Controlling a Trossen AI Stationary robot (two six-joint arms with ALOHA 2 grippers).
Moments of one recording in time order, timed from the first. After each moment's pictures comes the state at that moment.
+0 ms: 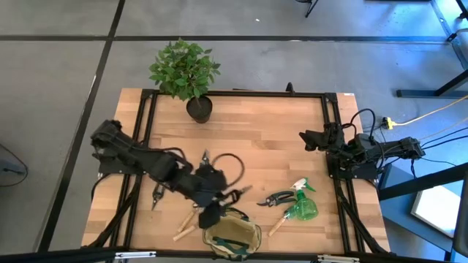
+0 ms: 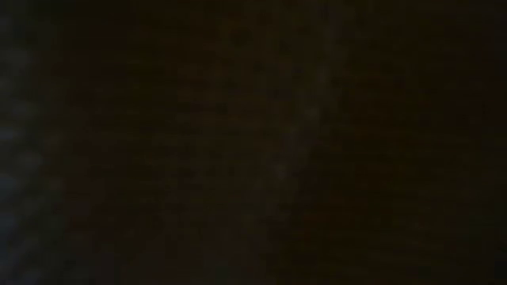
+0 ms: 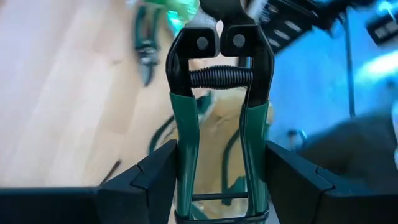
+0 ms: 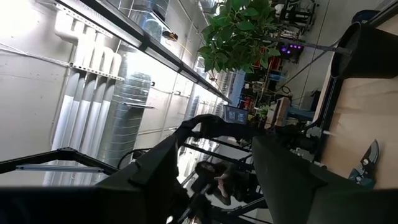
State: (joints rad) left arm -0.49 1.73 1.85 -0.95 -0.10 -0.75; right arm 0.17 0.06 0.01 0.41 0.39 1.27
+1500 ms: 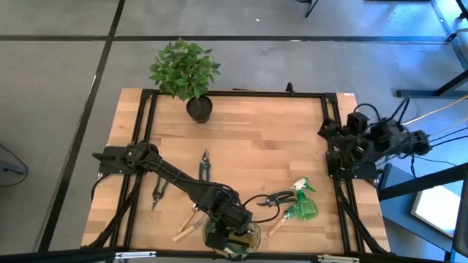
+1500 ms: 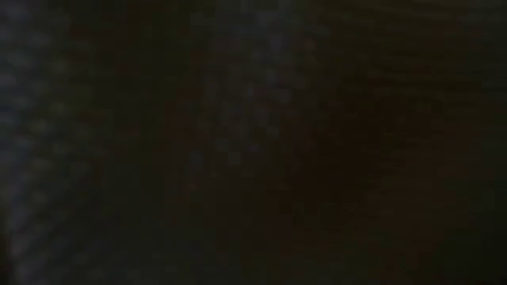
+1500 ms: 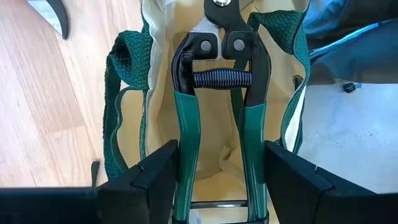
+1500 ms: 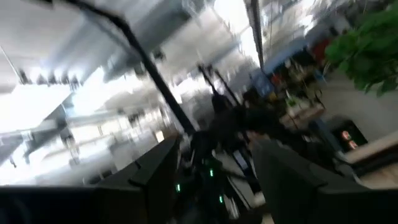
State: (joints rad) left arm -0.49 2.16 2.13 -1.18 0.15 -0.33; right arm 0.20 0.27 0.51 0.12 0.00 0.63
